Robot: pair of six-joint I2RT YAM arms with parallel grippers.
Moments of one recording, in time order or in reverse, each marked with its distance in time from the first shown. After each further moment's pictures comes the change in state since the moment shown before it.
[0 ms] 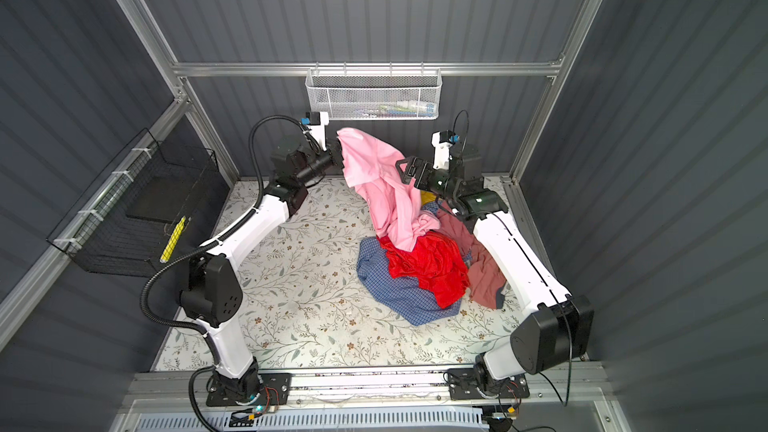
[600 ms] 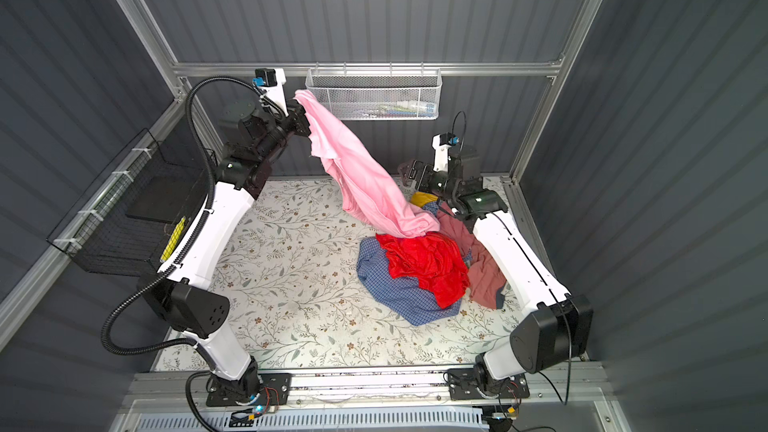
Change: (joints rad) left arm 0.087 -0.089 0.317 -0.401 -0.301 0.281; right arm 0.000 0.003 0.003 -0.051 0.051 -0.043
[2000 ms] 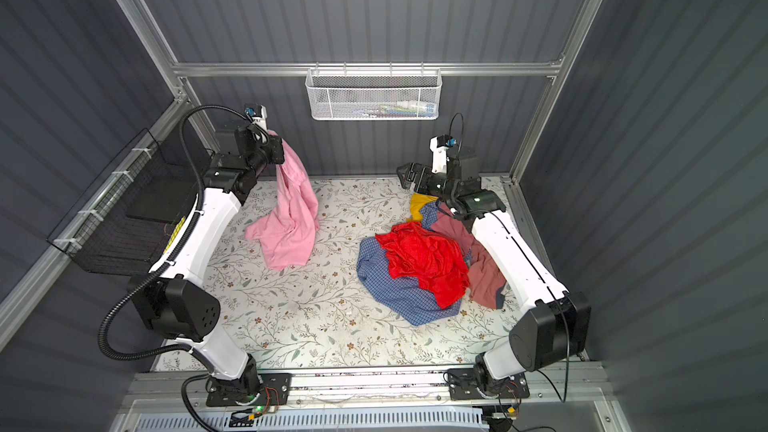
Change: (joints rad) left arm 0.133 -0.066 -0.259 -0.251 -0.272 0.145; right arm 0.000 0.010 -0.010 -0.002 -0.028 -0.014
